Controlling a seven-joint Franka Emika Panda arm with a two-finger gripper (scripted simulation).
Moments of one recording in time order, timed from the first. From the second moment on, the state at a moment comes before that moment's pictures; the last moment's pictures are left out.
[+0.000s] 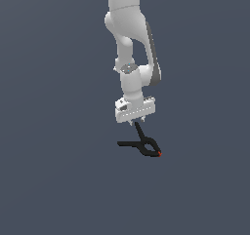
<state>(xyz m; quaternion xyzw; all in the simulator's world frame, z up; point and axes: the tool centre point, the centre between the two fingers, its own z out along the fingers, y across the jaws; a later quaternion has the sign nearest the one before) -0.061 0.063 0.051 -0.98 -0.14 -0.15 0.06</state>
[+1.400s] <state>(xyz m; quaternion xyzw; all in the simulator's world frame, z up) -0.056 0.069 0.021 -0.98 -0.14 -0.15 0.06</state>
